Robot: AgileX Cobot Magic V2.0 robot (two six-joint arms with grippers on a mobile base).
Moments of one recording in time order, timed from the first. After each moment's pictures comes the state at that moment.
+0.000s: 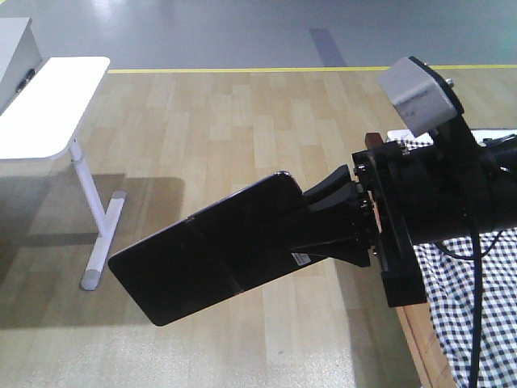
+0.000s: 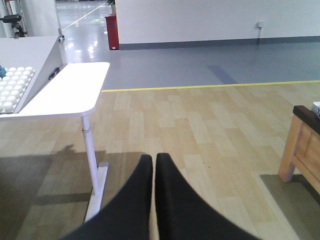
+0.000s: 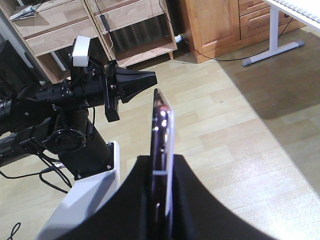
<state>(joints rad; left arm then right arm) 0.02 -0.02 0.03 -0.13 0.22 0.14 0.27 1.26 -1.02 1.27 1.21 -1.28</state>
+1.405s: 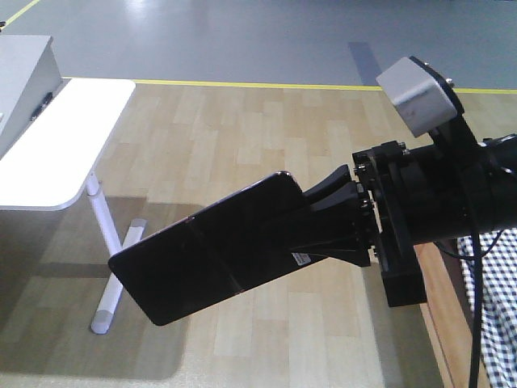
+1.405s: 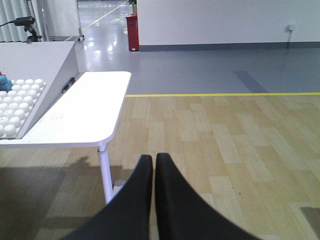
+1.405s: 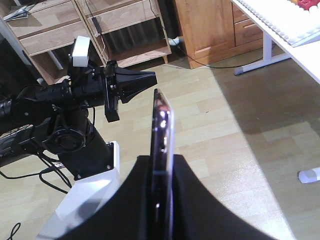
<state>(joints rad) 0.02 -0.02 0.03 -0.13 0.22 0.14 0.27 1.26 -1.02 1.27 1.21 -1.28</state>
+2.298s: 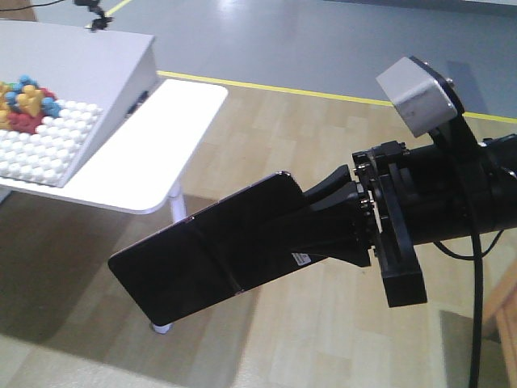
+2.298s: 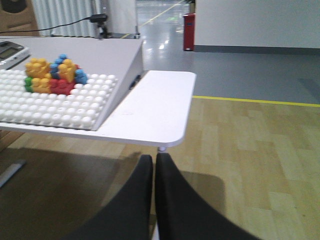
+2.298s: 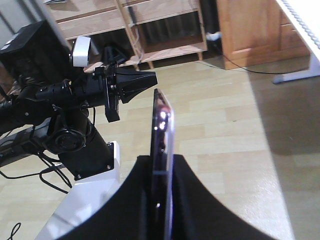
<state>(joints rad) 0.02 -0.02 0.03 -0.13 0.22 0.14 0.27 1.26 -1.02 1.27 1.21 -1.28</state>
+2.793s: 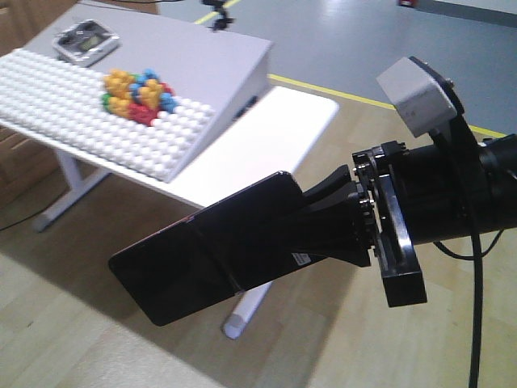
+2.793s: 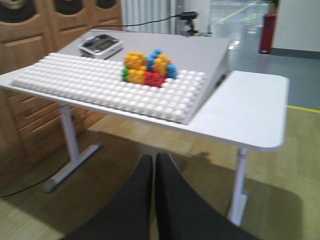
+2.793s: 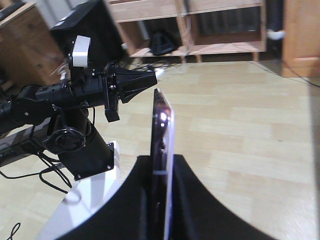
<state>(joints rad) 0.02 -0.02 0.03 -0.13 0.22 0.14 0.27 1.26 -1.02 1.27 1.21 -1.28</state>
